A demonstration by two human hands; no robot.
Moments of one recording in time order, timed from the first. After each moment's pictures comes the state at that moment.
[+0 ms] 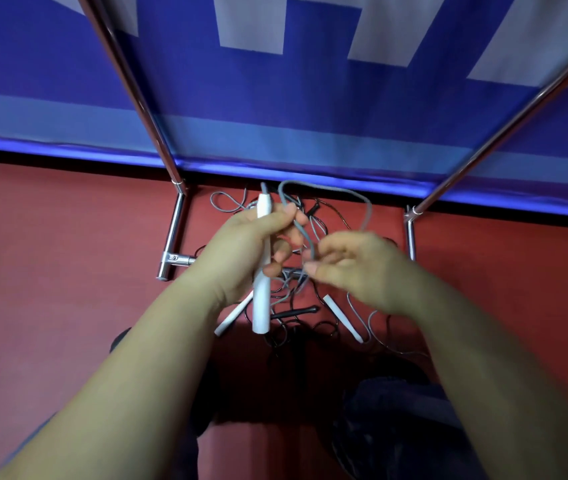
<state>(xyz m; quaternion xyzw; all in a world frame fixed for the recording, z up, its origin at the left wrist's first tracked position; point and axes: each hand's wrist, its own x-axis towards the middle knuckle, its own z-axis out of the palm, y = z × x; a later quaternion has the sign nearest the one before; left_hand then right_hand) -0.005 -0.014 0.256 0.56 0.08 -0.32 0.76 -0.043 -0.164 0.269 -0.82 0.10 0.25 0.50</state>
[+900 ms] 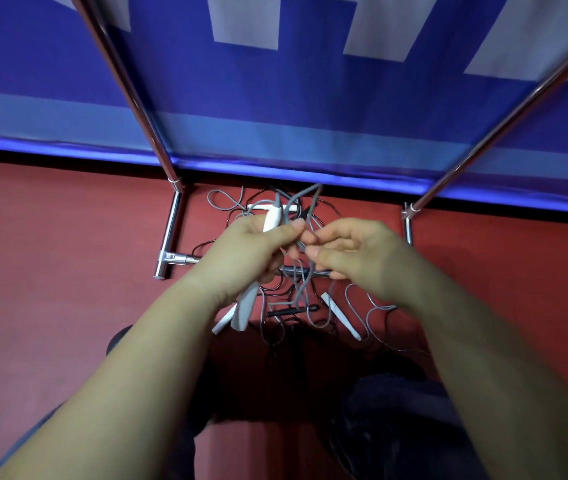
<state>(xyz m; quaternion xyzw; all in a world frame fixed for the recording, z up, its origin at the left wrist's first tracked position) -0.008 -0.013 0.248 0.66 0.03 -0.33 0.67 -0.041 -0.166 0.268 -0.78 0.15 0.23 0.56</state>
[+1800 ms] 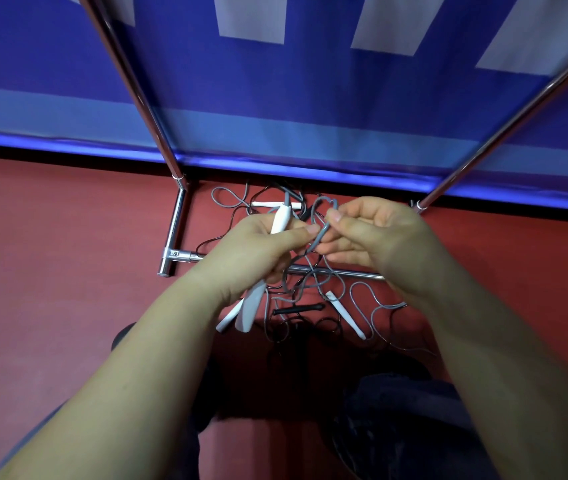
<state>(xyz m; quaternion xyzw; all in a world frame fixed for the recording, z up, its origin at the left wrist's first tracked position) -0.009 -0.012 0.248 0.66 0.01 -0.35 0.67 -0.036 -0.166 0.277 -0.68 0.18 0.15 0.69</state>
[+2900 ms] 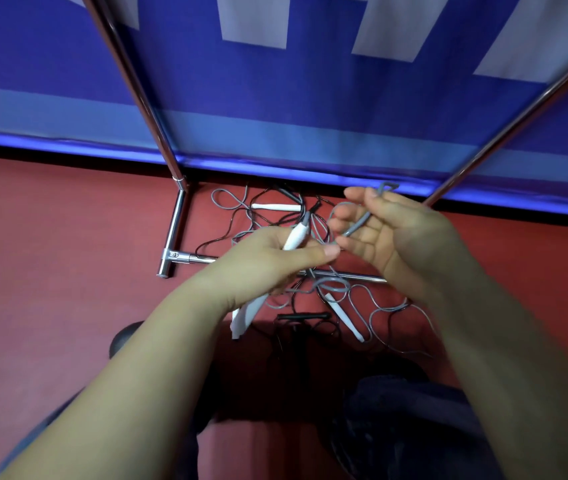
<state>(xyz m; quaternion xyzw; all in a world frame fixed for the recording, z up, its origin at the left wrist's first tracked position) -0.014 -0.010 0.251 0.70 -0.06 -0.40 0.58 -0.033 -0.172 0.285 -0.52 0.23 0.13 0.82</state>
